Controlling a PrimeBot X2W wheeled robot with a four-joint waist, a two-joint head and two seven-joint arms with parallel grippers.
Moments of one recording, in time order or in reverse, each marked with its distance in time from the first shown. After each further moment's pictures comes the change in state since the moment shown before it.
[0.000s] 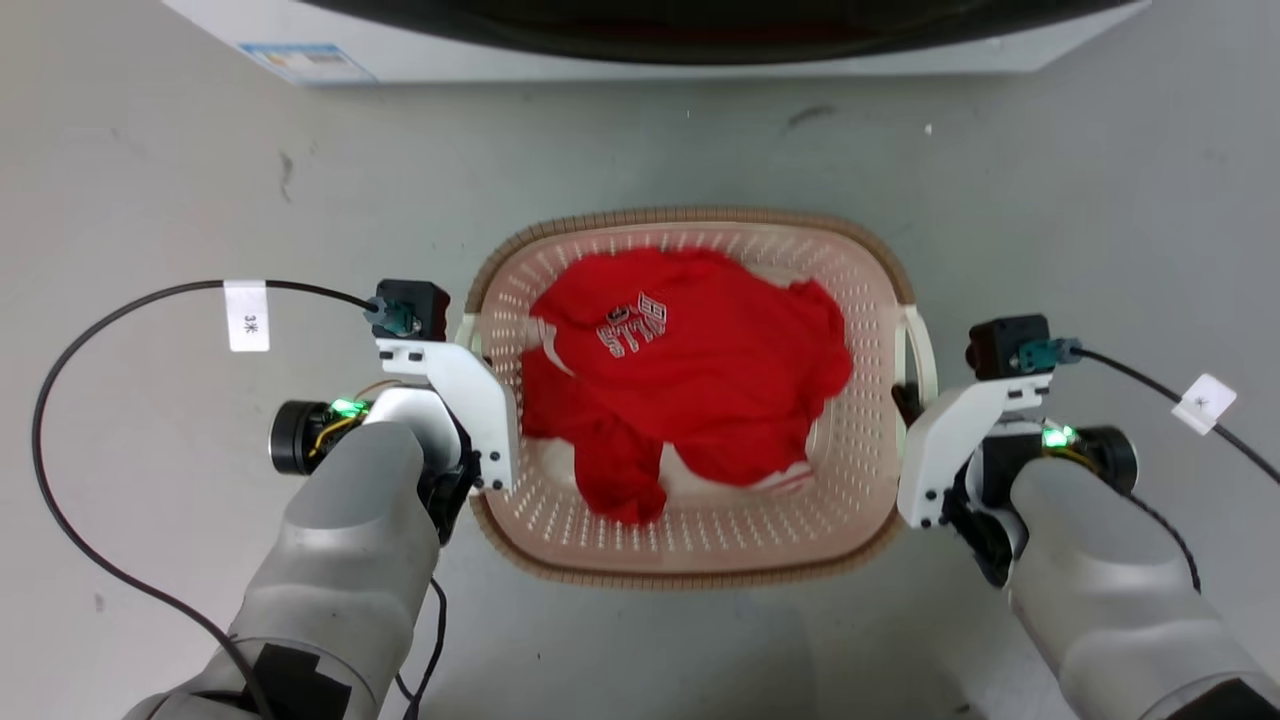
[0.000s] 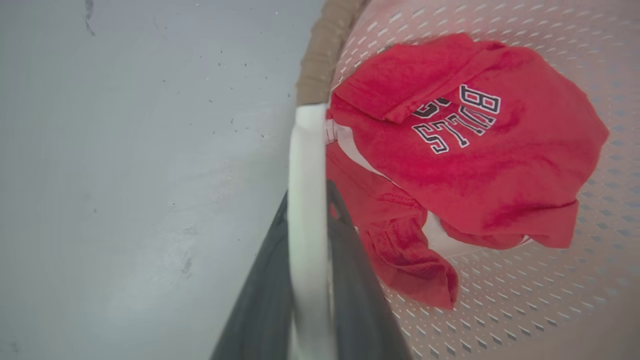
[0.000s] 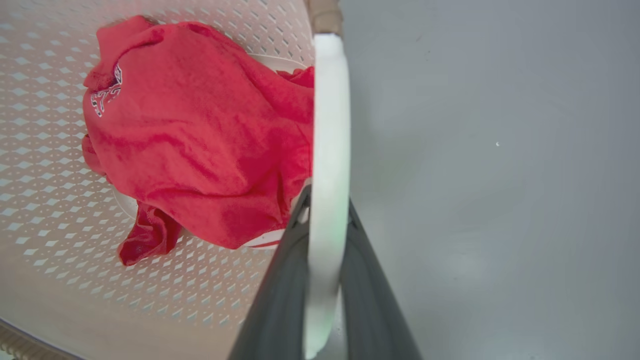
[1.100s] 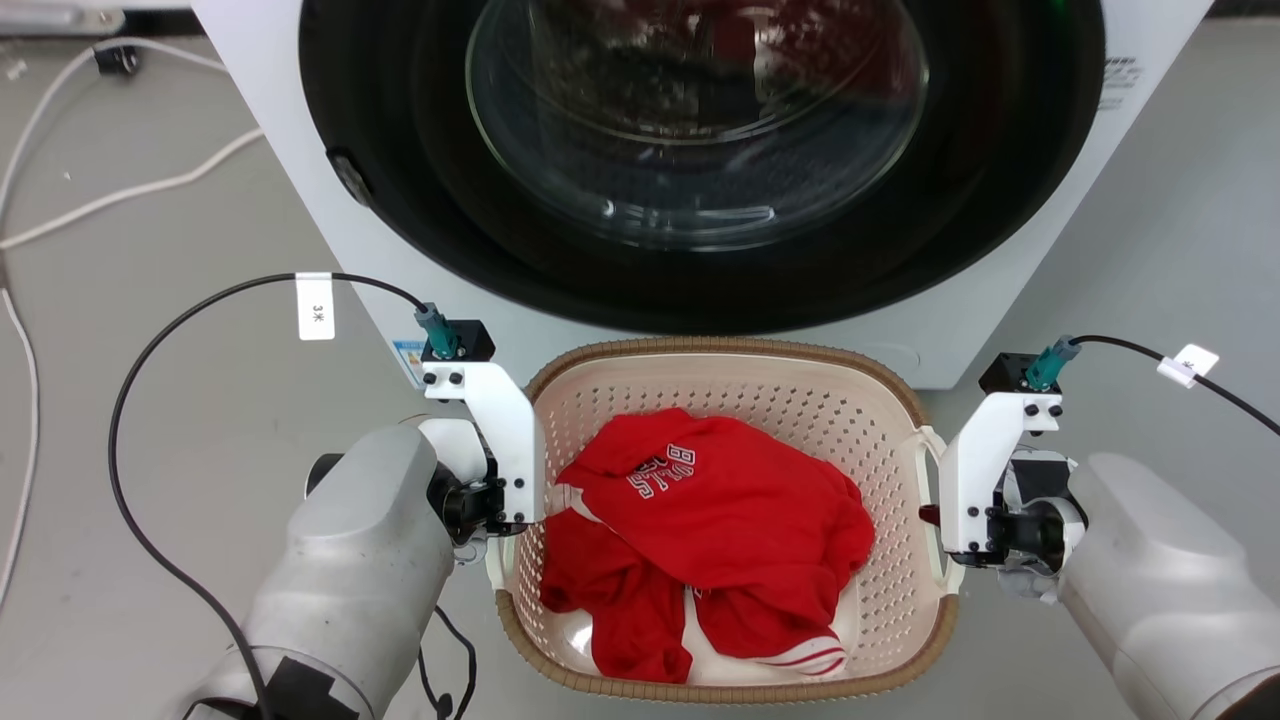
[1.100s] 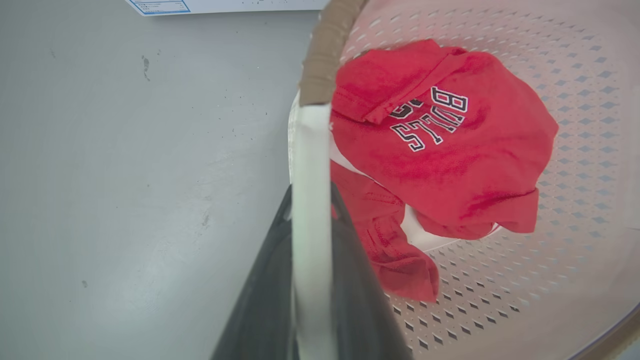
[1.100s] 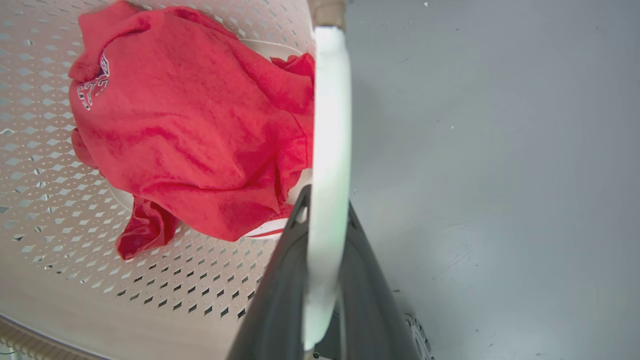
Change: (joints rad) left arm 0.031 0.023 -0.205 -0.102 -0.323 0.001 0.513; right arm -0.003 -0.102 0.173 -0.040 0.340 -0.005 0.583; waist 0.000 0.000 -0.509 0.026
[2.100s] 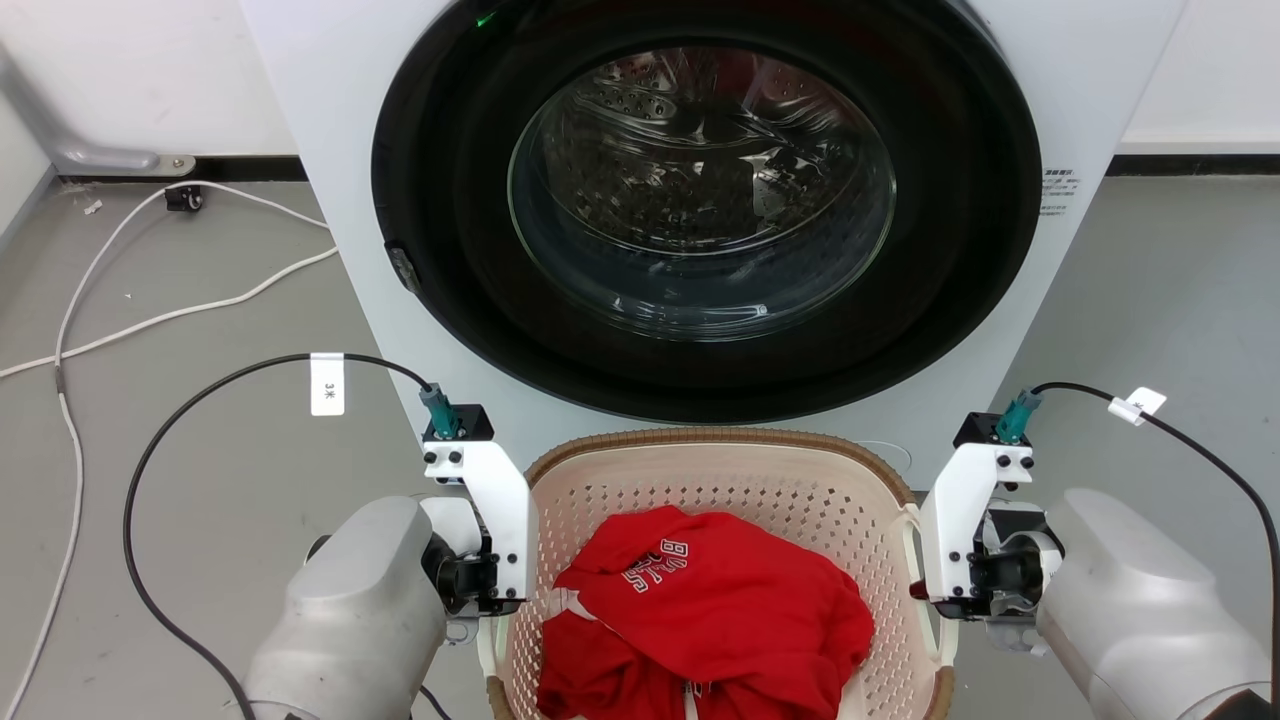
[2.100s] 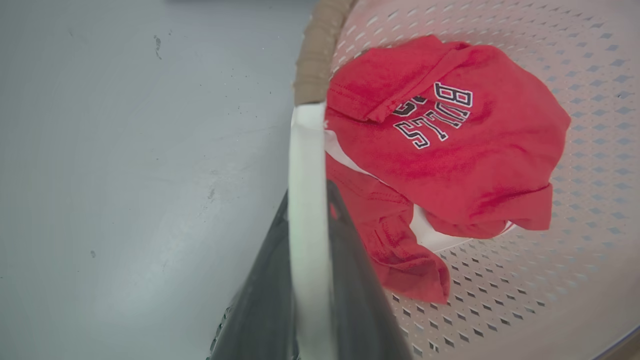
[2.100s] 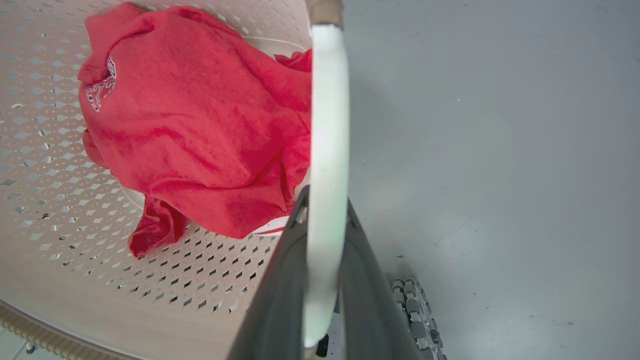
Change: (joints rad) left arm 0.093 0.024 -0.113 -0.002 -0.116 0.000 0.060; right arm 0.013 0.049 0.037 0.093 0.047 0.000 0.140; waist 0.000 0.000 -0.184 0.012
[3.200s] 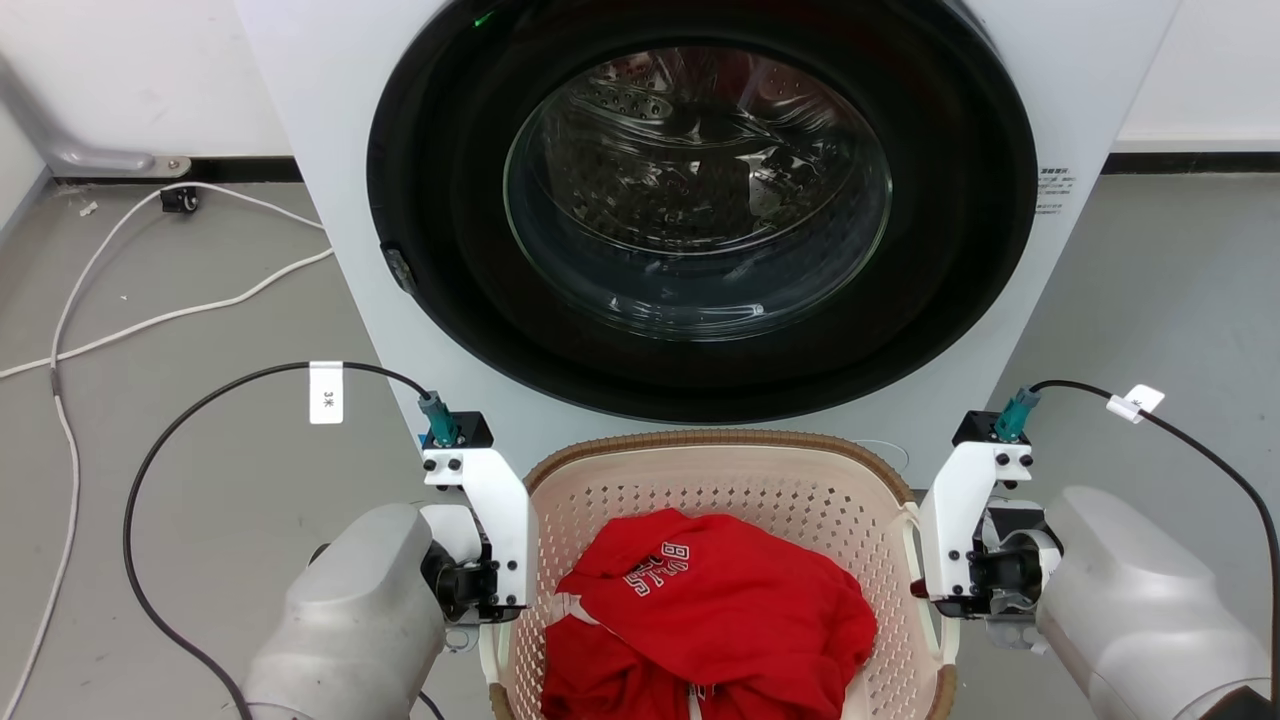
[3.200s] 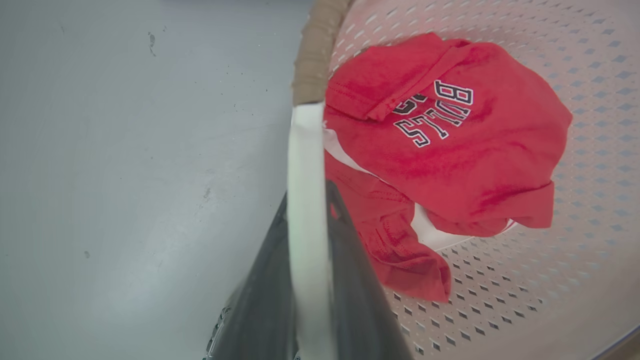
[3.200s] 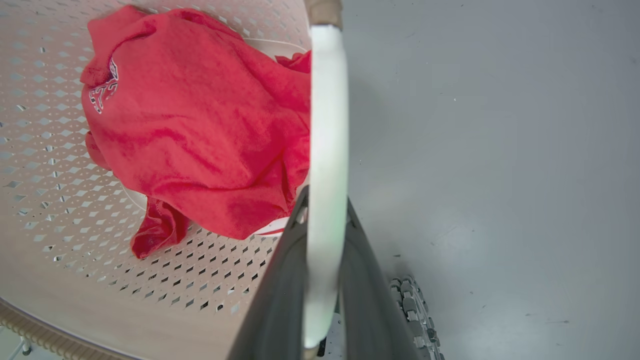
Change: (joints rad) left arm 0.000 0.009 -0.086 0.006 -0.094 0.003 -0.022; right arm -0.009 0.000 0.029 0.008 0.018 0.000 -0.004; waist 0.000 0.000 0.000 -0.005
